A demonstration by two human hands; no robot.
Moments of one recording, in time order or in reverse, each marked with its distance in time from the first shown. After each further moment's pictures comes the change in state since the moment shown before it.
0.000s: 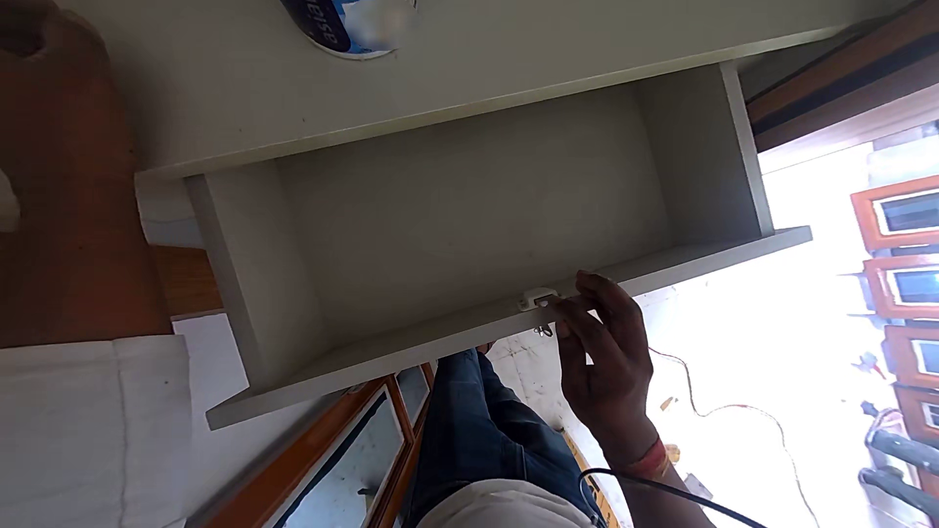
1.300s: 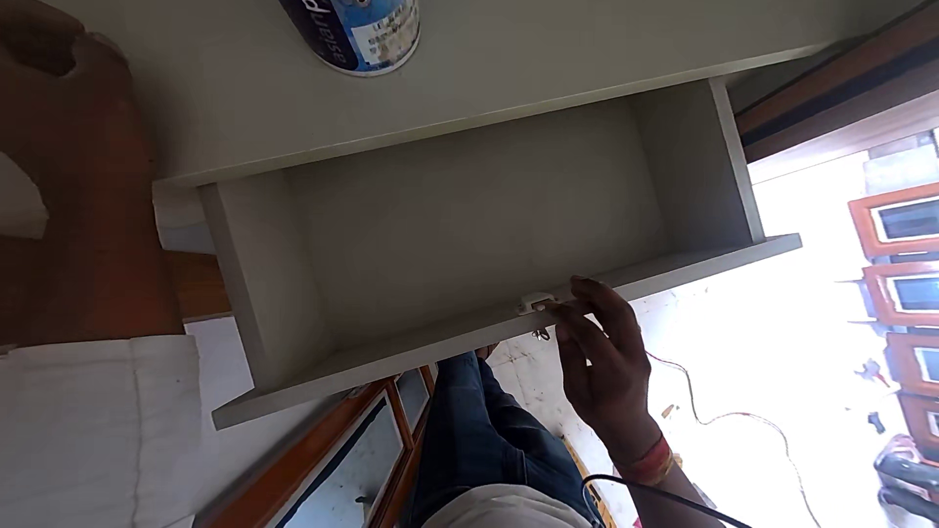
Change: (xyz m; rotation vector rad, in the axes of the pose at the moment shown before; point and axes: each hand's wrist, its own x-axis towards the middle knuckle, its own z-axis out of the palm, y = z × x) left_hand -0.003 0.002 -0.004 -0.055 0.028 0.078; right_hand 0.001 0.006 -0.007 -0.011 -0.053 -0.031
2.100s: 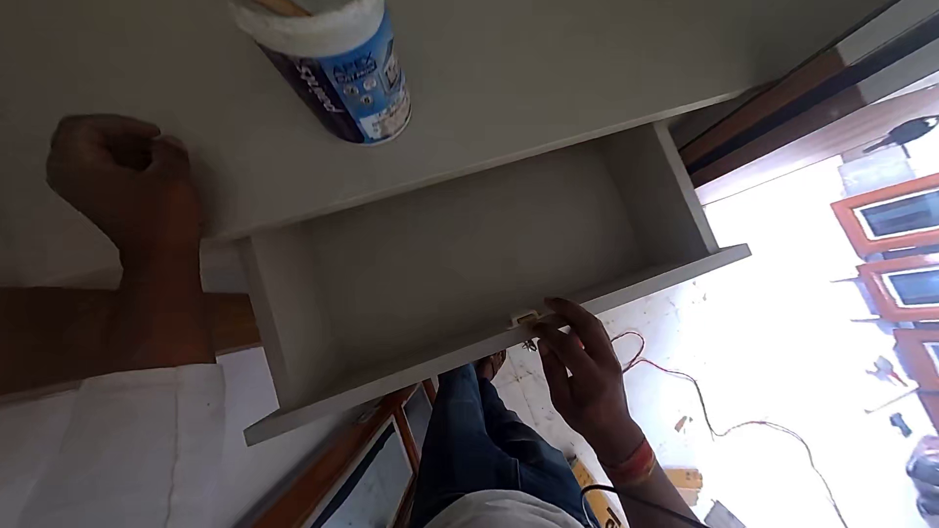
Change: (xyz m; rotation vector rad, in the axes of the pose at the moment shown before) left_hand -0.017 0.026 -0.015 -0.081 -0.007 0.052; right_hand -0.001 -0.005 -0.003 0.045 -0.004 0.033
